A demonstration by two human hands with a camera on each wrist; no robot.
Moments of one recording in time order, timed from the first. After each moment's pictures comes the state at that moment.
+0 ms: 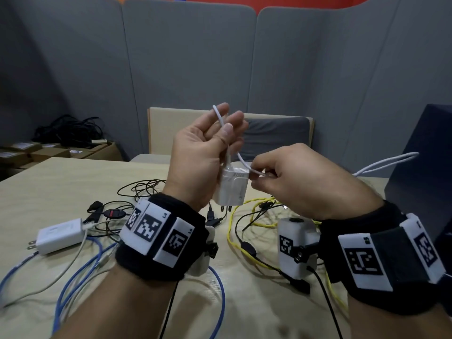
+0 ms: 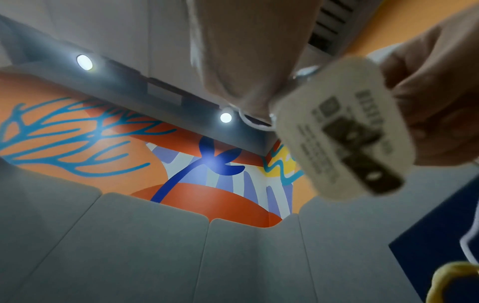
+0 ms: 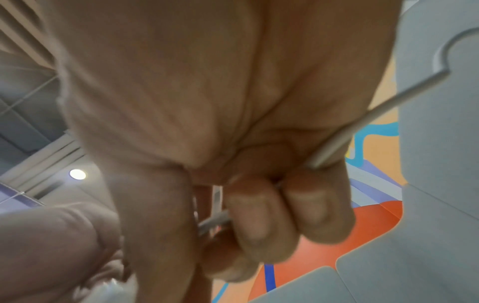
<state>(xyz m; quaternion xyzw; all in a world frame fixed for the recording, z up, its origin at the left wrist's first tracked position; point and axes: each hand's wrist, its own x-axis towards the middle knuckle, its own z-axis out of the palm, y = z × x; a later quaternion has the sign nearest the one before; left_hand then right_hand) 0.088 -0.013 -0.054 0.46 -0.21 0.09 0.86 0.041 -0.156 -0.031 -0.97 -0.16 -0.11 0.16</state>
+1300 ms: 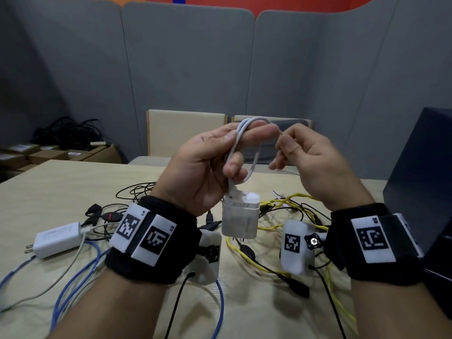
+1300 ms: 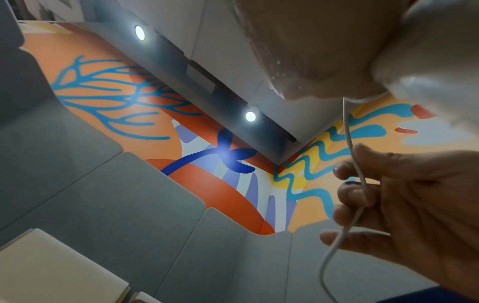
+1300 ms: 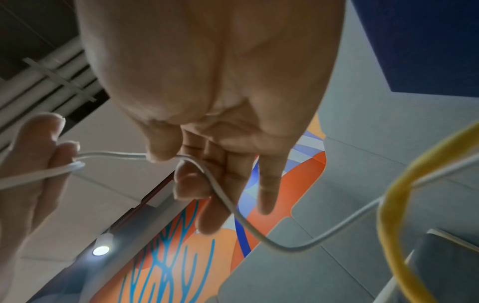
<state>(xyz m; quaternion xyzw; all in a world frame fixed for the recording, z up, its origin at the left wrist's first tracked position) 0.083 0.000 -0.055 0.39 -0.35 -0.15 0.84 0.078 -0.192 -0.054 -0.84 -0.18 -0.25 0.45</state>
